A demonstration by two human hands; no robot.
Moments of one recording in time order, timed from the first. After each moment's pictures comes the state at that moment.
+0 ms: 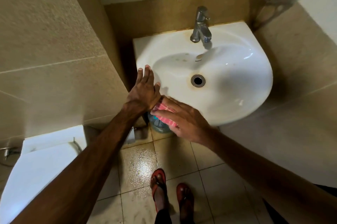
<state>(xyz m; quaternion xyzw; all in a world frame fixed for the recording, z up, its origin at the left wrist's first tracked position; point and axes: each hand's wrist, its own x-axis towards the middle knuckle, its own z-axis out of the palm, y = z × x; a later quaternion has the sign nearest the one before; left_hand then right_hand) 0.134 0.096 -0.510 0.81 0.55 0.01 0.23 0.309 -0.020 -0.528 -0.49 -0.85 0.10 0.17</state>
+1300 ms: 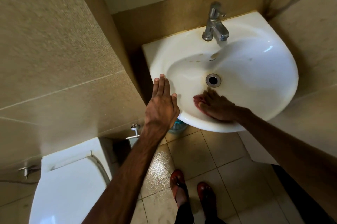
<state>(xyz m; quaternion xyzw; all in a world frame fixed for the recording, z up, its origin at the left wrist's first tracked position) 0.127 0.085 -0.514 0.81 0.55 0.05 0.18 0.355 0.048 -0.546 -0.66 -0.63 0.39 -0.14</state>
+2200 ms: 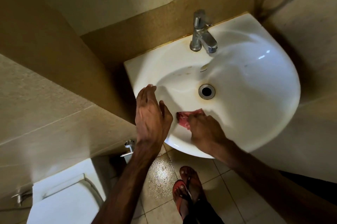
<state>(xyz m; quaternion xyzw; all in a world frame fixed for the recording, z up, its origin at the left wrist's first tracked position) 0.162 0.117 -0.509 0.76 0.59 0.23 0.16 0.301 0.046 -0.516 -0.74 -0.61 0.27 -0.09</state>
